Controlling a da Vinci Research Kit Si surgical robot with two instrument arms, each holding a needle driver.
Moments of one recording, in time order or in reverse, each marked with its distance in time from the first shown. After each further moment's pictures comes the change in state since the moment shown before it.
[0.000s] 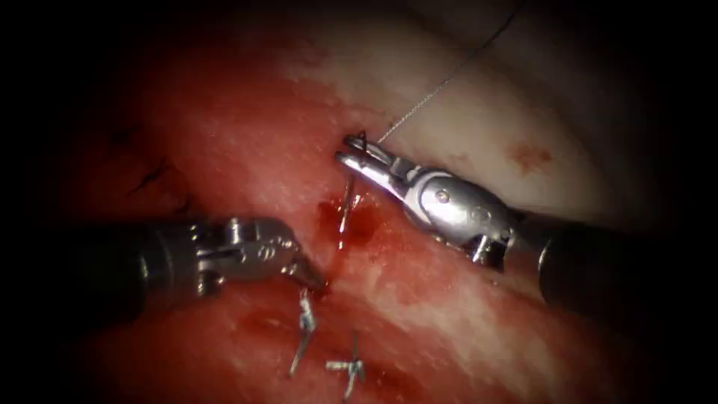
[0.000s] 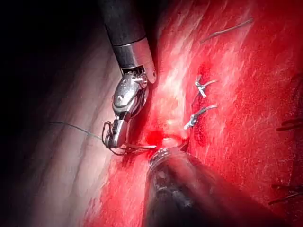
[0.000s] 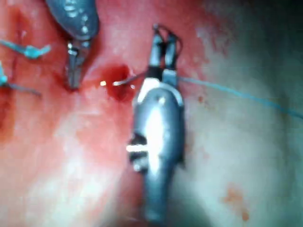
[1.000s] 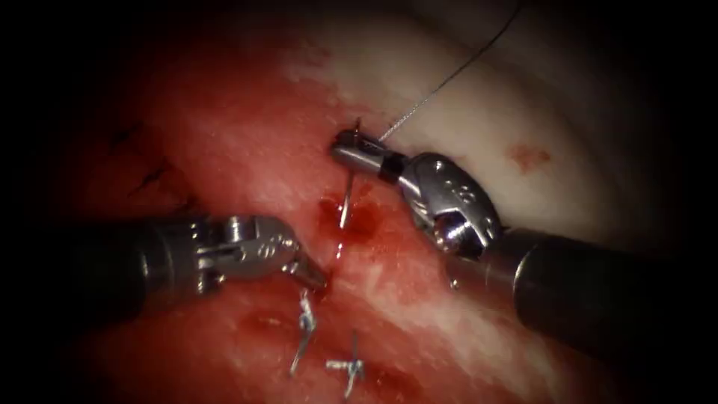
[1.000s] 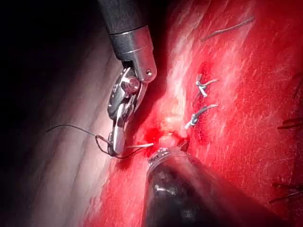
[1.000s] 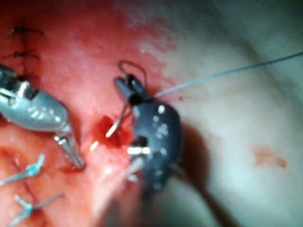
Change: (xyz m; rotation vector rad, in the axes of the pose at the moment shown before) right arm -0.001 0.000 0.000 -0.015 -0.270 0.638; left arm 0.000 0.000 0.000 -0.003 0.009 0.005
